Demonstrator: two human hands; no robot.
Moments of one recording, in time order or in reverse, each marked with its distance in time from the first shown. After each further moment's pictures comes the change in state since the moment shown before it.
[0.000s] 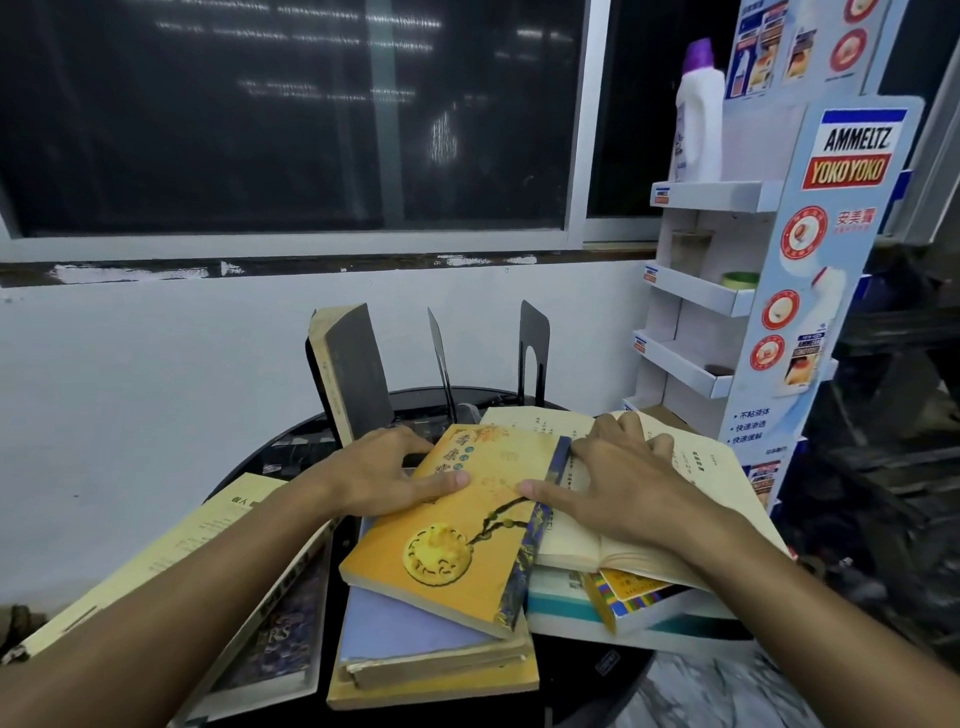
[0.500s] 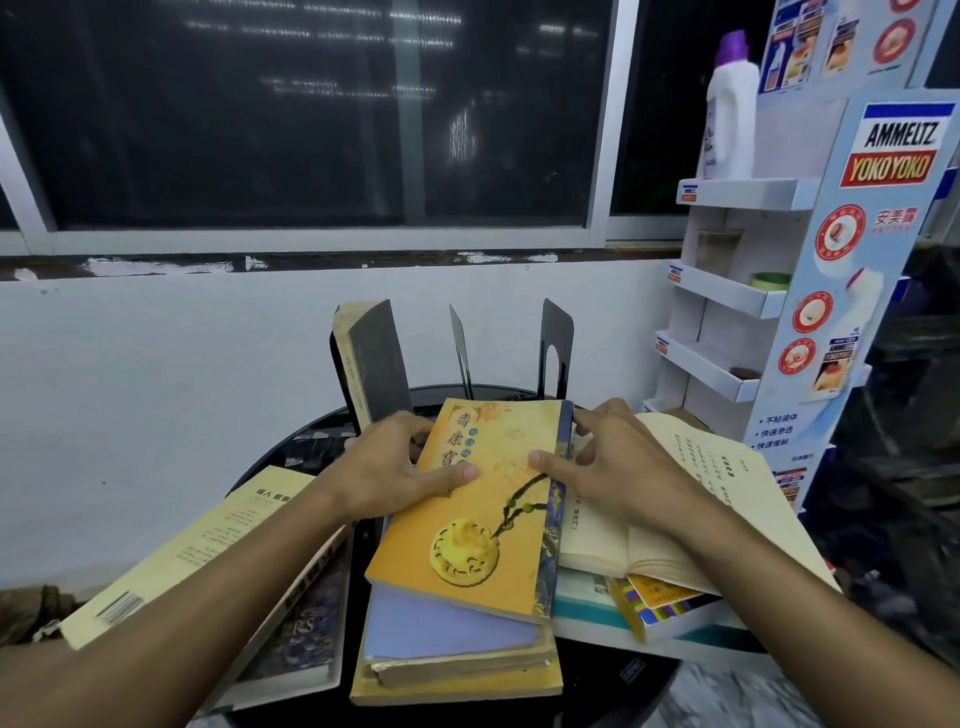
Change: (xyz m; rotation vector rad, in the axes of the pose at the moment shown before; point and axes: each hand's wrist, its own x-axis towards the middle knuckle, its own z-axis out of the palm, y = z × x) left_hand -0.011 -0.011 0.006 -0.233 0.260 -0.030; right_hand 0.018 -0.014 0.001 0.424 0.115 -0.044
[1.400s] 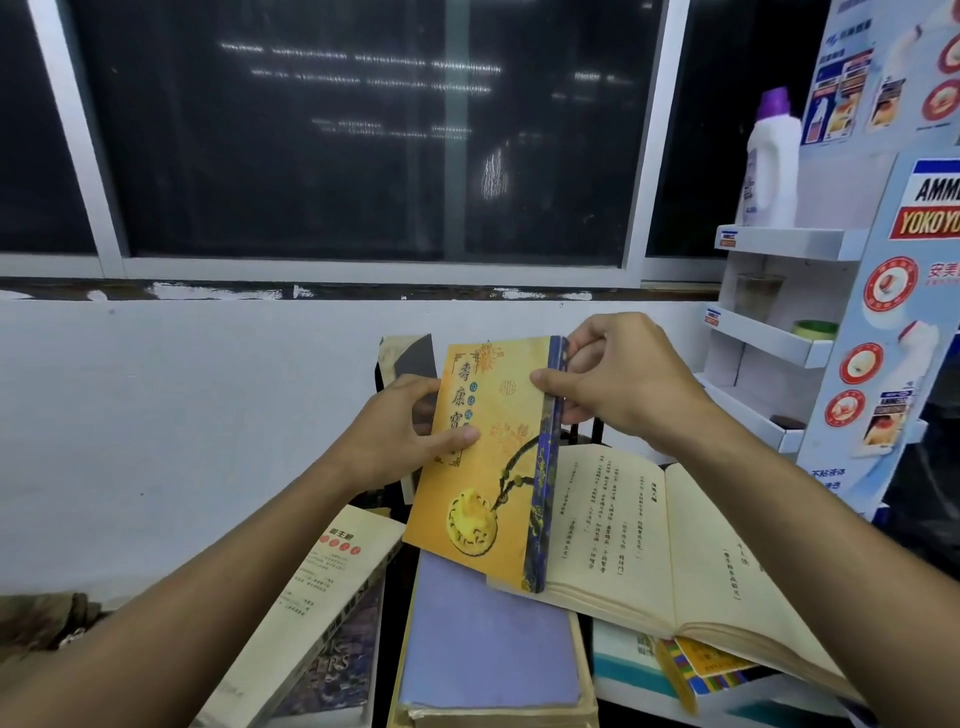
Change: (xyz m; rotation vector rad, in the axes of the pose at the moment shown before) left_hand 0.024 -0.013 -0.052 -0.185 0.220 0.136; right_hand 0.034 -0.093 -0.062 0.475 0.165 -0.076
